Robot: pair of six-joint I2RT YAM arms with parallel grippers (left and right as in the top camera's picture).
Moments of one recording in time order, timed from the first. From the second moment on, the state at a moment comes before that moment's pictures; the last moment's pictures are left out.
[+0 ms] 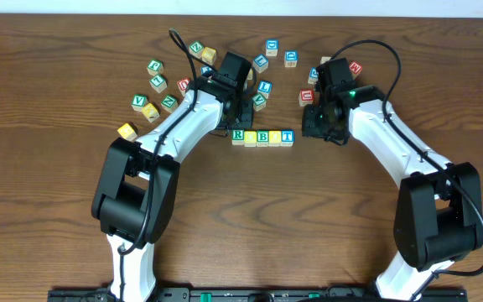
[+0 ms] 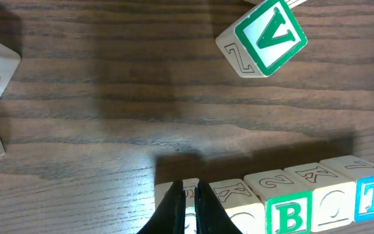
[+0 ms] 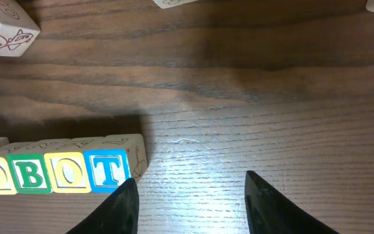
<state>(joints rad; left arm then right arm) -0.44 2.06 1.52 -0.69 0.10 -0.38 0.27 1.87 1.33 -0.73 -0.07 0.38</state>
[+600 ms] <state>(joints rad) -0.45 2.08 1.52 -0.69 0.09 -0.38 0.27 1.87 1.33 -0.74 -0.07 0.38</state>
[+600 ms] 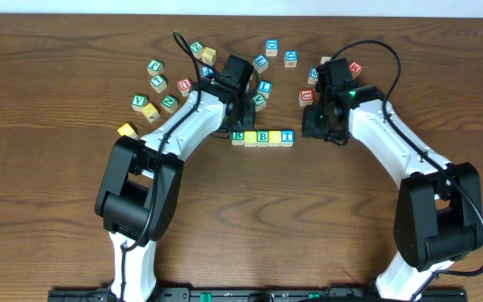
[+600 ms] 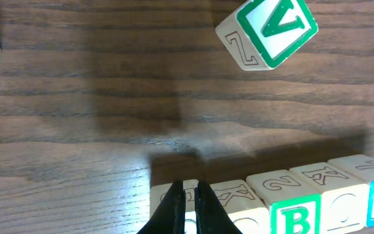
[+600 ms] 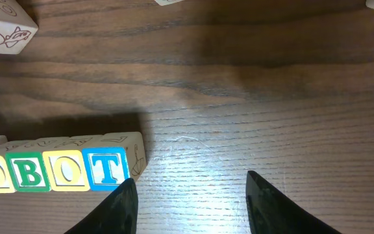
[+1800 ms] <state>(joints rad) -0.45 2.08 1.51 -0.70 0.05 -0.38 0.27 1.87 1.33 -0.74 -0.07 0.38</state>
